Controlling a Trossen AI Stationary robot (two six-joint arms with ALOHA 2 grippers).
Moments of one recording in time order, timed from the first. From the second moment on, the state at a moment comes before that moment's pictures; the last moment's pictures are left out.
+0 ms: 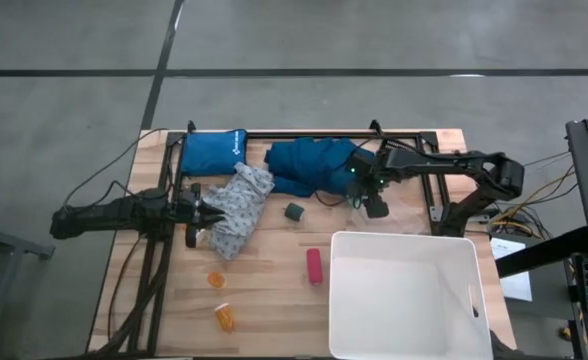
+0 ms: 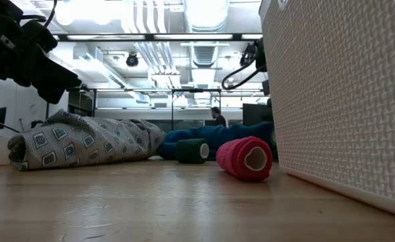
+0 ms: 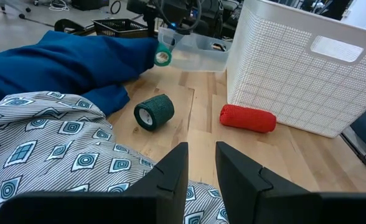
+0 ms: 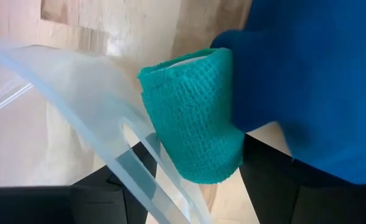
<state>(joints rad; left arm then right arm) 0.05 0.00 0.11 -0.36 0.01 -0.24 -0.38 1.53 0.93 -0.78 -0.02 -0.55</state>
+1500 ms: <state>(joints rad) 0.05 0.00 0.11 -0.36 0.01 -0.24 -0.38 1.56 0.85 -0.69 -0.09 -0.44</state>
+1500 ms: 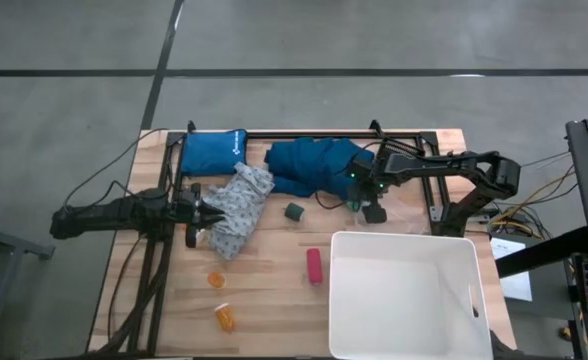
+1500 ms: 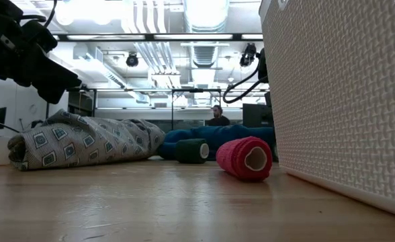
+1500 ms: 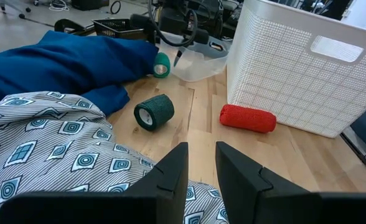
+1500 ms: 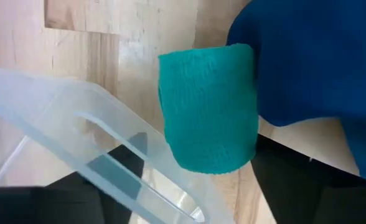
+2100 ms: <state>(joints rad) 0.05 0.00 0.11 -0.36 0.01 -0.24 -0.38 1.56 0.85 -0.70 -0.09 -0.37</state>
